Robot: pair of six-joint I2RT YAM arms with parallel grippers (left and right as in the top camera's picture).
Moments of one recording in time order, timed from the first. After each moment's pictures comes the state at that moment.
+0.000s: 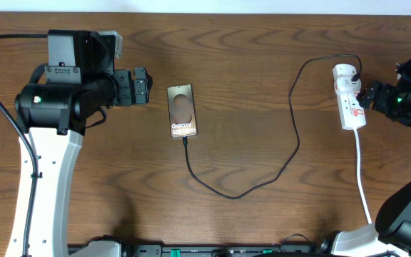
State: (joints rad) left arm -0.05 1.39 1.56 -1.07 0.19 -0.09; right arm -0.47 1.72 1.38 -0.84 -0.27 -0.04
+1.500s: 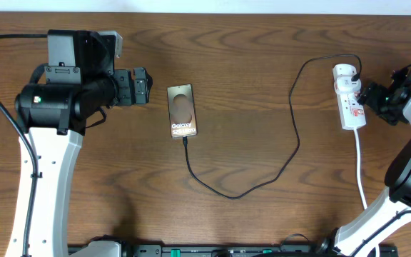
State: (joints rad) left arm -0.05 1.39 1.56 -1.07 0.19 -0.09; right arm -0.49 2.06 1.38 -0.46 -0.21 0.15
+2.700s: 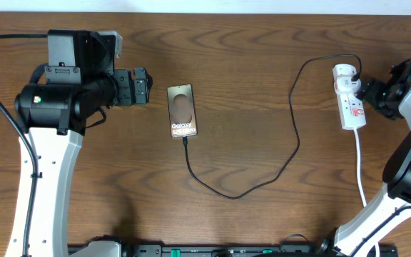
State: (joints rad) left arm -0.05 1.39 1.56 -1.07 0.19 -0.09; right arm -0.46 2.09 1.41 -0.42 -0.16 0.16
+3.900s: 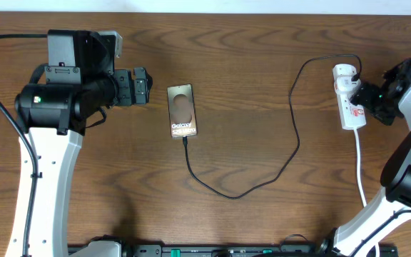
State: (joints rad) left arm -0.05 1.39 1.56 -1.07 0.19 -0.09; right arm -0.44 2.05 1.42 -0.61 -0.16 0.16
